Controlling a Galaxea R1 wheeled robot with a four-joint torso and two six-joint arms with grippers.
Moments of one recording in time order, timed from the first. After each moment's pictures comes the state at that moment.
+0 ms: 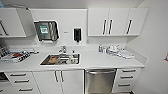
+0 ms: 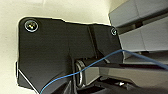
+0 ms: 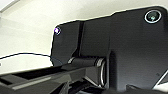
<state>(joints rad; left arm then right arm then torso) 1.45 2.73 -2.19 -0.01 -0.06 0.06 -1.46 2.78 -2.26 -0.08 0.03 0.10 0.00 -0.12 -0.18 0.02</state>
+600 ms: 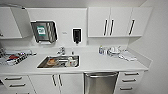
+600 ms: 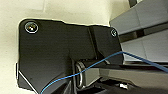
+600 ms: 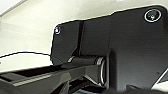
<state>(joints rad) 1.46 2.73 -2.19 -0.01 -0.06 0.06 -1.47 2.78 -2.26 -0.08 0.03 0.10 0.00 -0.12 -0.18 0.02</state>
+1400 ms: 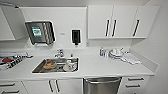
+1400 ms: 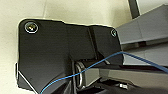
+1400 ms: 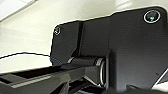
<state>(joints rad) 1.46 2.73 -2.19 -0.01 -0.06 0.06 -1.47 2.78 -2.27 -0.08 0.03 0.10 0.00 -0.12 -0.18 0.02</state>
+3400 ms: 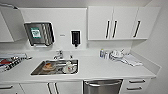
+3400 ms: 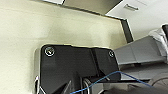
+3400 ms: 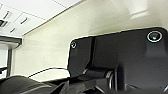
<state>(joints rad) 1.47 2.31 -1.72 0.00 -0.24 0.06 -1.39 2.40 -1.73 -0.03 0.03 0.10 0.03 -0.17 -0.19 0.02</state>
